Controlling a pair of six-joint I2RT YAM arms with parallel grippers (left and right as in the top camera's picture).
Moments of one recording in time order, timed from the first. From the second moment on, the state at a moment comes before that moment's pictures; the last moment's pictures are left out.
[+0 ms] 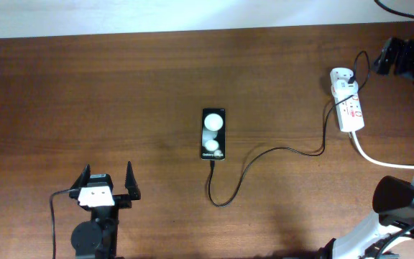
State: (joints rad) left arm 0.04 0.01 0.01 -0.08 0.00 0.00; right arm -0.39 1.91 2.42 -1.65 -0.21 -0.02
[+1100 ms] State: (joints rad) left arm 0.04 0.01 0.01 -0.08 0.00 0.00; right arm -0.39 1.55 1.56 -0.86 -0.45 -0.02
